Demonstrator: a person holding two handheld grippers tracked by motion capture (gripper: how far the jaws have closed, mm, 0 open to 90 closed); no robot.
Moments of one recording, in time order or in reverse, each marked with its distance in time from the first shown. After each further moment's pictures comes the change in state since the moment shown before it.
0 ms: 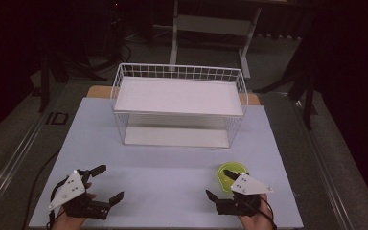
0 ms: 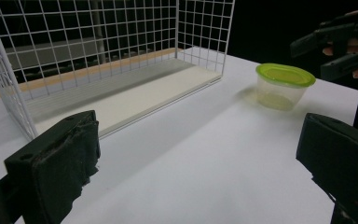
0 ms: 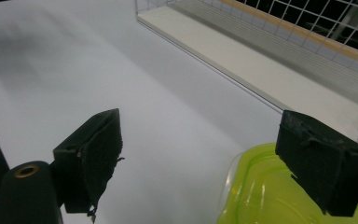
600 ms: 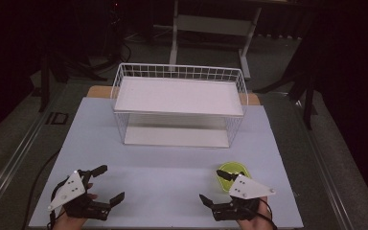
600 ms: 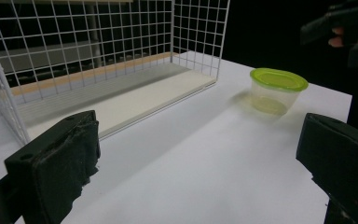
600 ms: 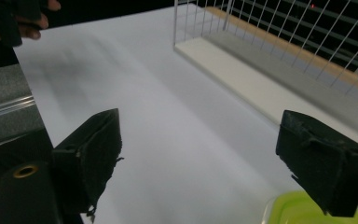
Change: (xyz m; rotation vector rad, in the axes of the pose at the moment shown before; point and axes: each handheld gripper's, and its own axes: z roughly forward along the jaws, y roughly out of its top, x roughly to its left) left arm -0.002 0.001 0.001 -0.016 -0.019 -0.004; right arm 0.019 0.031 -0.016 -0.062 0.099 -0.060
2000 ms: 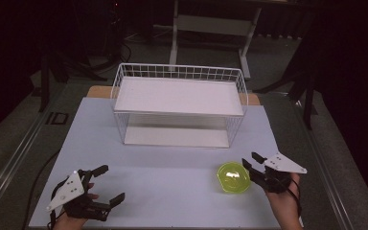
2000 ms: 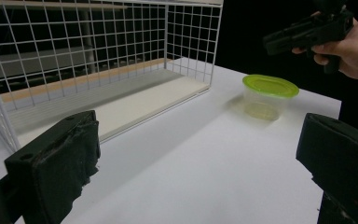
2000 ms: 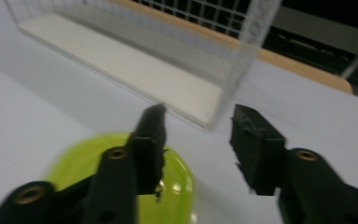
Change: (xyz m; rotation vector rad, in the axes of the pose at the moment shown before) left arm 0.000 0.001 0.000 -0.030 -0.025 -0.002; right arm -0.104 -0.042 -0.024 0.051 -0.357 0.139
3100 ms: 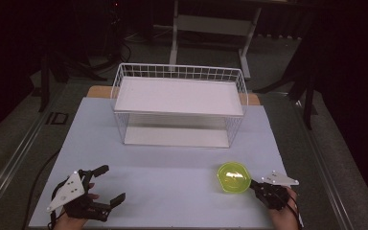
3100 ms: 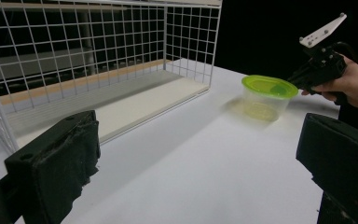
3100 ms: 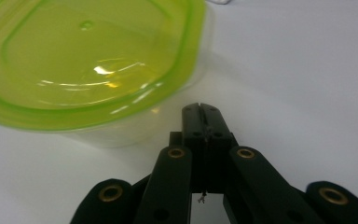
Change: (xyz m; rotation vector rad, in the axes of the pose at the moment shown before) left arm -0.001 0.001 0.000 0.001 0.002 0.009; right arm -0.004 -0.076 0.011 0.244 0.060 0.087
